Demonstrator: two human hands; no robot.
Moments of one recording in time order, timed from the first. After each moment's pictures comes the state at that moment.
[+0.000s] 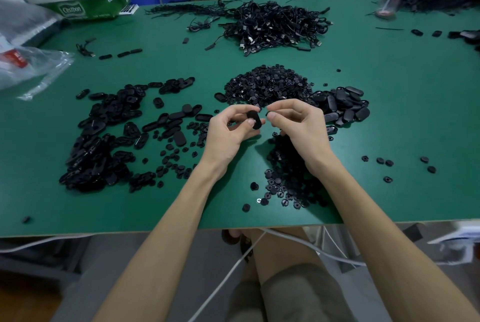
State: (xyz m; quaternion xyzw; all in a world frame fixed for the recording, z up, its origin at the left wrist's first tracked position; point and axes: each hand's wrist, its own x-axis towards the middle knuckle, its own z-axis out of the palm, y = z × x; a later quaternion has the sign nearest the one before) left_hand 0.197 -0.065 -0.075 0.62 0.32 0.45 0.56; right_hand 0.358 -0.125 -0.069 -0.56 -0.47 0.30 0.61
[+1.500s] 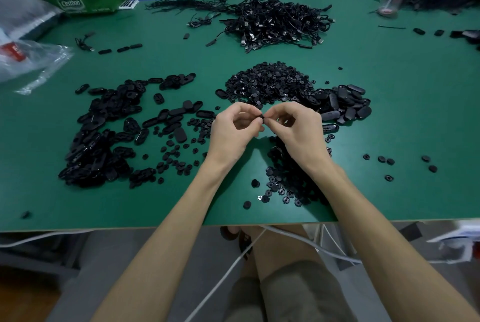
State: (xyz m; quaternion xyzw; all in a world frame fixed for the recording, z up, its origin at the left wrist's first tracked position) left_hand 0.200 -0.064 -0.083 0.68 0.35 0.45 0.47; right_hand 0.351 -0.125 -0.072 -0.63 -0.57 0.12 0.50
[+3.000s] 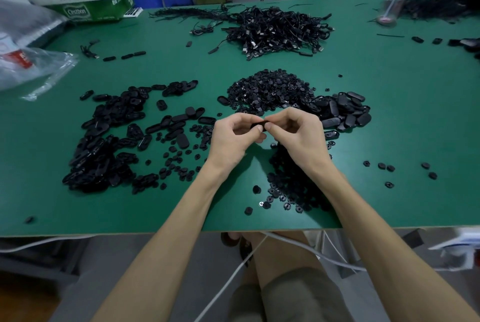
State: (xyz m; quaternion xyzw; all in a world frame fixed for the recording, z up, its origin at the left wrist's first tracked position) left_hand 0.197 -0.065 -0.078 0.65 0.36 0.44 0.50; right_hand 0.349 -0.128 -0.069 -0.60 -0.54 0.20 0.56
